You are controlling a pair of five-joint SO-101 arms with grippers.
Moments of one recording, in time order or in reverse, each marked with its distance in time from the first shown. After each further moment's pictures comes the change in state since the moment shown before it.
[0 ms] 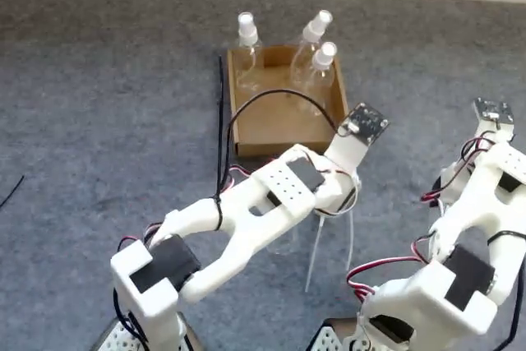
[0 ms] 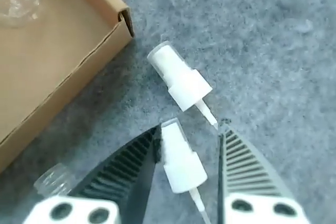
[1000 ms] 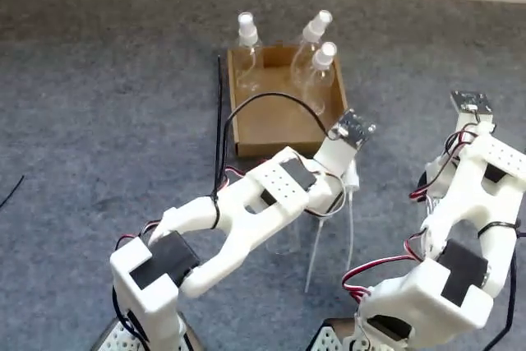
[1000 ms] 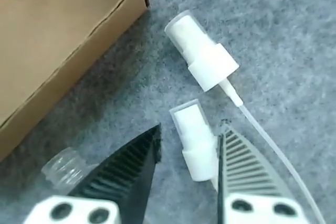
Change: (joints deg) left arm -1.9 0.6 3.7 -0.4 -1.6; right arm -4.7 0.6 0.0 0.0 1.0
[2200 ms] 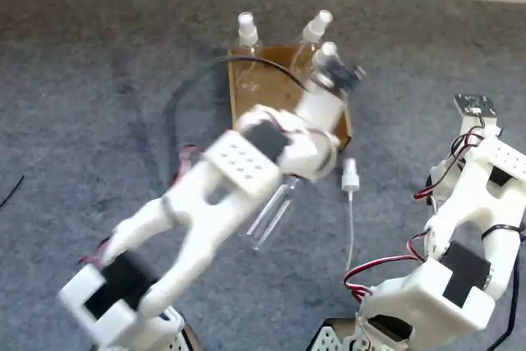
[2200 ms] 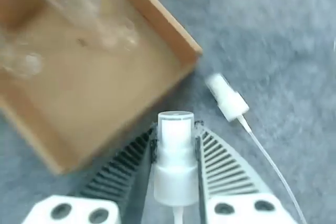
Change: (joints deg) left arm -7.4 -16.6 -10.7 17.1 -2.2; right arm 1.8 0.0 0.0 0.0 3.1
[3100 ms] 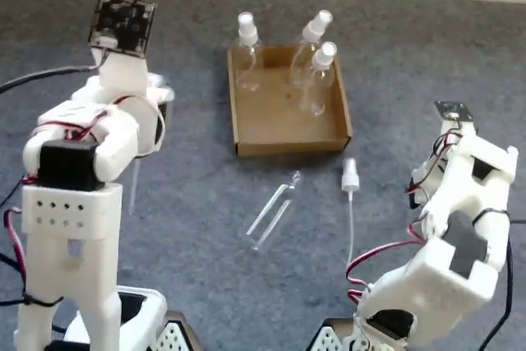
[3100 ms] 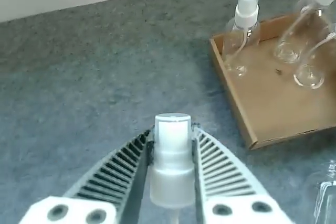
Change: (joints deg) left arm -36.0 -33.2 5.4 15.0 -13.5; right arm -3.9 9.1 0.1 -4.0 -3.5
